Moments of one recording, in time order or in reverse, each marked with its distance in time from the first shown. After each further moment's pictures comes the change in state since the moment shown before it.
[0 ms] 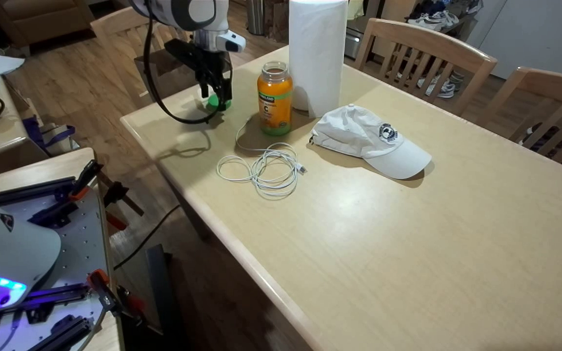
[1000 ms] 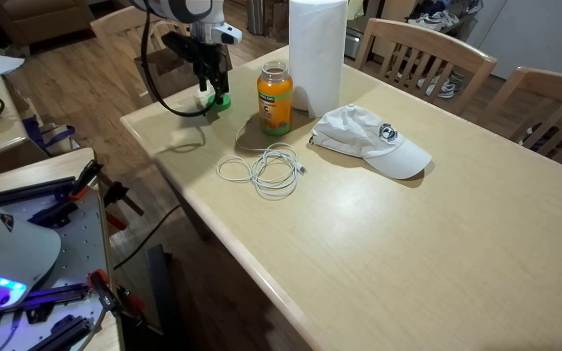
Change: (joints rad) arm 0.034 0.006 0.000 0.040 0.000 -0.020 0.054
